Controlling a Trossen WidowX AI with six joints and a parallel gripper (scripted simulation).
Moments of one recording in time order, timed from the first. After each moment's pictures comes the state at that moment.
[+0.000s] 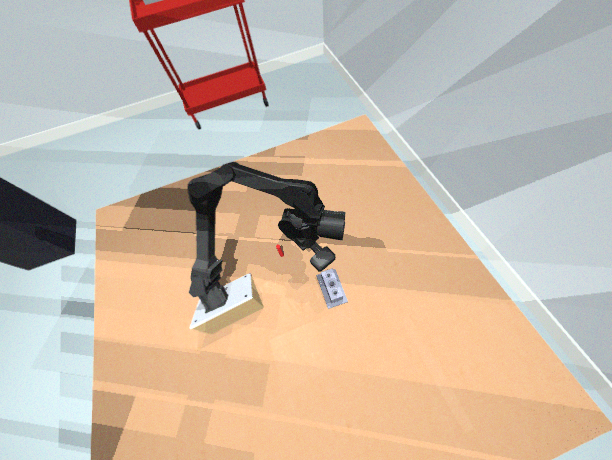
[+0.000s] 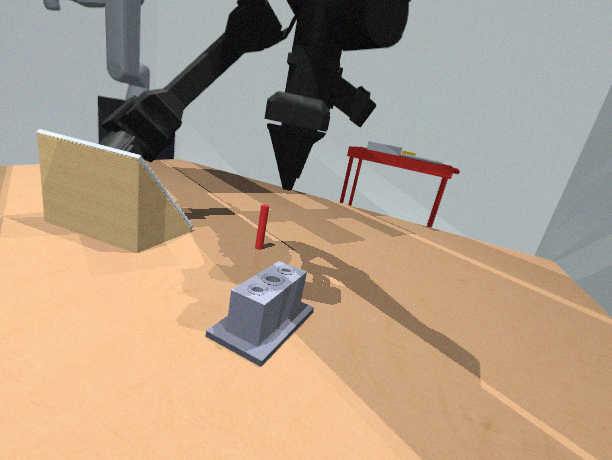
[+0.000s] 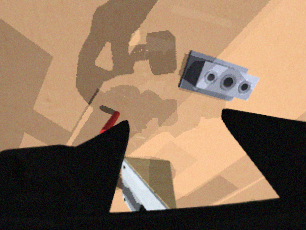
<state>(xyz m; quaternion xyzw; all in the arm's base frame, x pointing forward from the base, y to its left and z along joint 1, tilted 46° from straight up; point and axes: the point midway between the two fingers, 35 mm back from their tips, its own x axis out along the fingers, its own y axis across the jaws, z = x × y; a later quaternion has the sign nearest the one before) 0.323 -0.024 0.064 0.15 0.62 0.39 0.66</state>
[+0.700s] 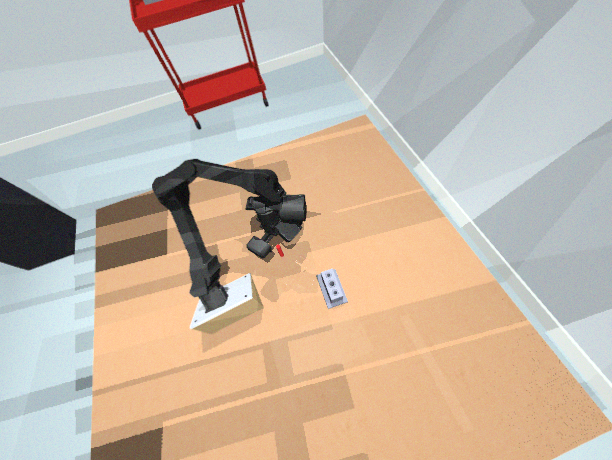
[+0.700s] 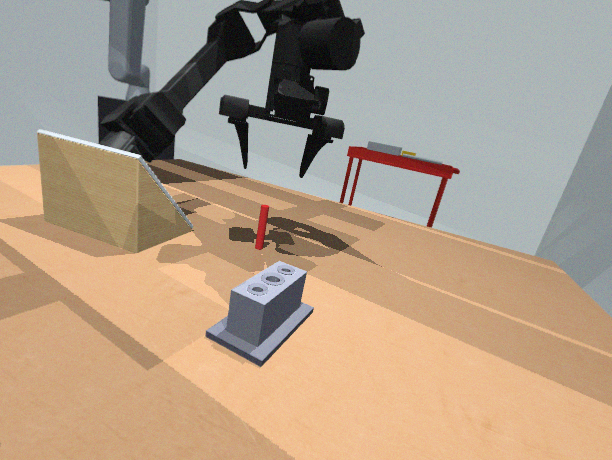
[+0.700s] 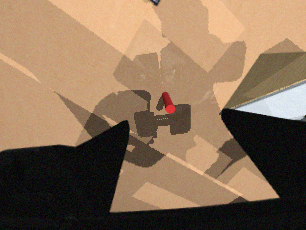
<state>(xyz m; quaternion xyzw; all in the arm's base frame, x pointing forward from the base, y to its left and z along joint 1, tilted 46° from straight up) 0.252 0.034 0.119 0.52 0.74 -0.05 0.44</state>
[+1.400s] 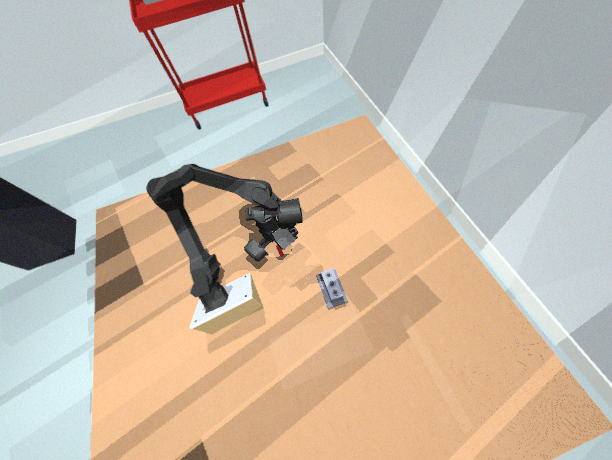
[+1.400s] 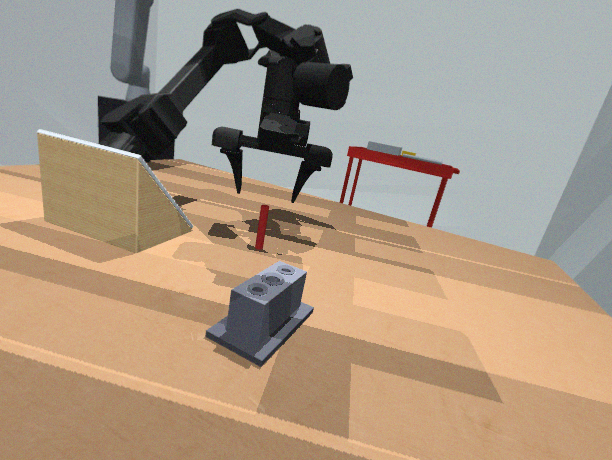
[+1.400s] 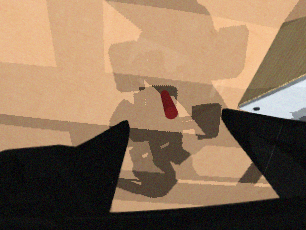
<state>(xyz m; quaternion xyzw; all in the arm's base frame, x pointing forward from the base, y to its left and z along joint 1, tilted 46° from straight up) 0.236 0.074 0.094 0.55 0.73 -0.10 0.40</state>
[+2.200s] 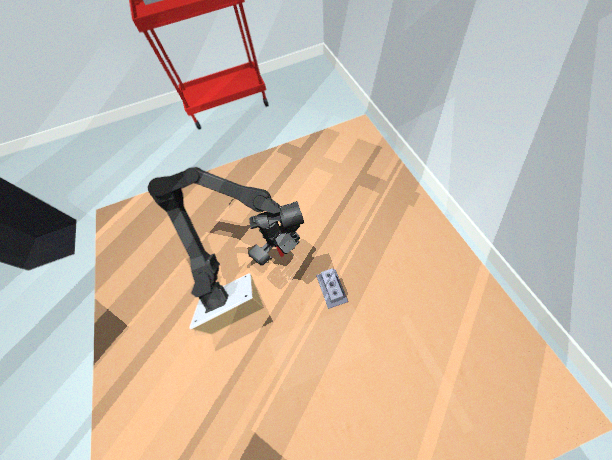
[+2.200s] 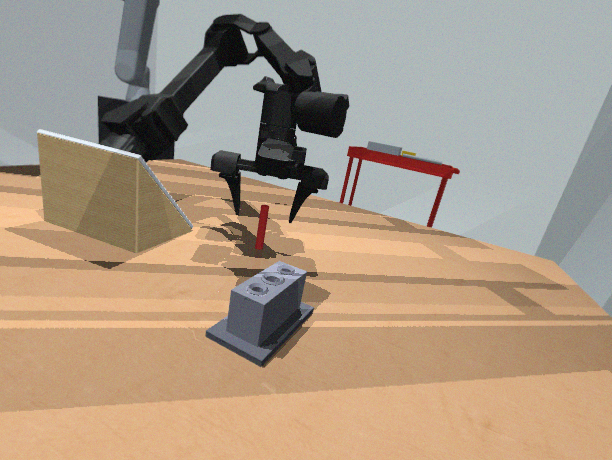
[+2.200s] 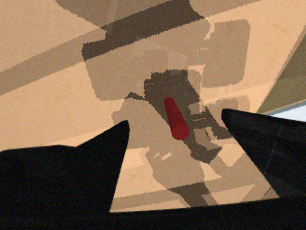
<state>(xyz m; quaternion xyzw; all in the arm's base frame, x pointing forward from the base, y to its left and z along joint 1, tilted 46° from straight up) 0.235 0.101 0.069 0.55 0.72 -0.10 0.41</state>
